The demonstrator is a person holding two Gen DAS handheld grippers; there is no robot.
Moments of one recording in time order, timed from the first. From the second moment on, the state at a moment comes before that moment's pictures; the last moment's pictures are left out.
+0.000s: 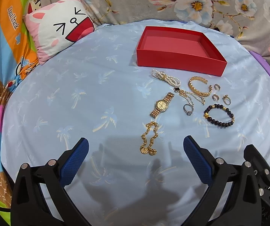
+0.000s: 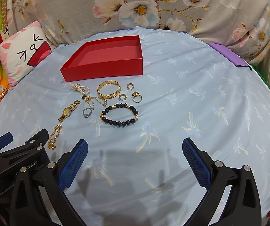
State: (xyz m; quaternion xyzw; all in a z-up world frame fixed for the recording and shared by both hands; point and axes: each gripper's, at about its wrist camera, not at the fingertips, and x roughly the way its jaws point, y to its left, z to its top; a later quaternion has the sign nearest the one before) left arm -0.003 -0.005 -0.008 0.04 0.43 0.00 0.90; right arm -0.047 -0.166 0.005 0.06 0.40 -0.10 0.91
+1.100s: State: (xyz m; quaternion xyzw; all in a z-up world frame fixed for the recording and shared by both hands) left arm 0.021 0.000 -0.017 0.02 0.45 0.00 0.90; right arm -0.025 -0.170 -0.005 0.07 0.41 -0.08 0.91
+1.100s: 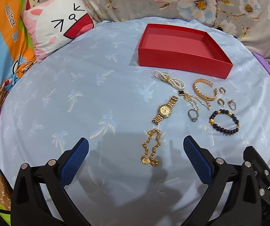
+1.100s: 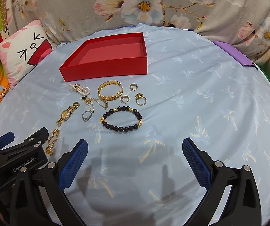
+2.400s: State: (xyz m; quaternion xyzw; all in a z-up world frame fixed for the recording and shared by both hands) left arm 0.086 -0.018 -0.052 0.02 0.45 -0.12 0.88; right arm 0.027 -0.194 -0.046 0.10 0.45 -0.05 0.89
